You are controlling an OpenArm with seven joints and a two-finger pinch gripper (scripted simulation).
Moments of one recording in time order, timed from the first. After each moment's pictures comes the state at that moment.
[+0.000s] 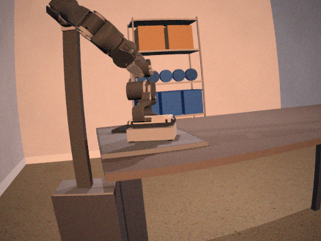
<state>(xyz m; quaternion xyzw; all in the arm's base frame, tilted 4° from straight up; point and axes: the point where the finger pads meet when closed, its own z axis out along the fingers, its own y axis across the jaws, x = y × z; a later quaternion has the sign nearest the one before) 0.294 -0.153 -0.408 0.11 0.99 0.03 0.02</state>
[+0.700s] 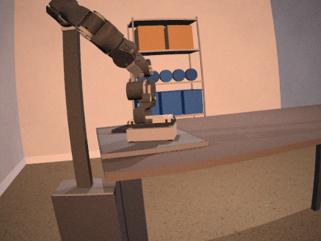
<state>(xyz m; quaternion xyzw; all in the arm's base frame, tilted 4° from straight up) 0.294 -0.154 -0.407 0.11 0.99 0.03 0.03</state>
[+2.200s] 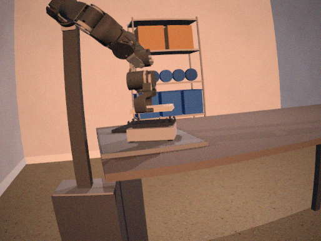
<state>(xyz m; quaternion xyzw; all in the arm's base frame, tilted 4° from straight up) 0.298 -0.156 -0.375 0.11 0.99 0.03 0.04</state>
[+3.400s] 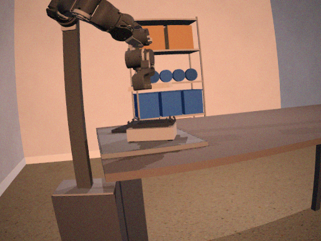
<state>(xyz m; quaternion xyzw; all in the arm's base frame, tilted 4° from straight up) 0.294 -0.159 -0.307 0.11 0.99 0.03 0.04</state>
